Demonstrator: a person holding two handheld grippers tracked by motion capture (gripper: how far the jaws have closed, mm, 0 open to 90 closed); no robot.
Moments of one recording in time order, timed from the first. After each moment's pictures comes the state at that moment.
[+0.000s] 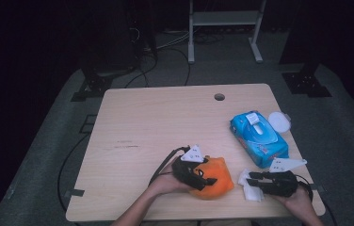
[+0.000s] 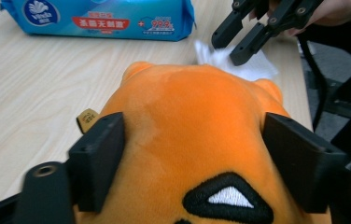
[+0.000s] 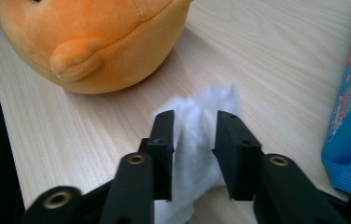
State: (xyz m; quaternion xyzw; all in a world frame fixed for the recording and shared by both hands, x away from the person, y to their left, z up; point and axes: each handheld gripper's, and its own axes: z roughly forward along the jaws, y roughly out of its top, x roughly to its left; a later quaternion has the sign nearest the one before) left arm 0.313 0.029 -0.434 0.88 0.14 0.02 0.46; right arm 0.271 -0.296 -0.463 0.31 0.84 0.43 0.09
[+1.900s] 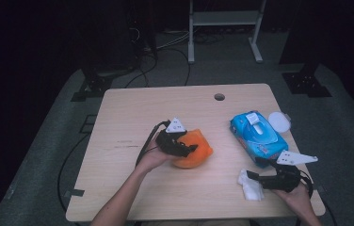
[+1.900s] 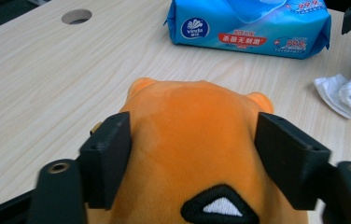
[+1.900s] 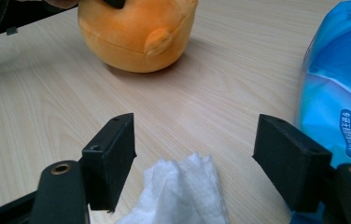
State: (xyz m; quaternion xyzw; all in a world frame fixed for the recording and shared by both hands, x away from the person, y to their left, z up) left arm 0.385 0.072 -0.408 0.86 0.23 0.13 0.44; right arm 0.280 -0.304 -0.452 0.34 0.78 0.50 0.12
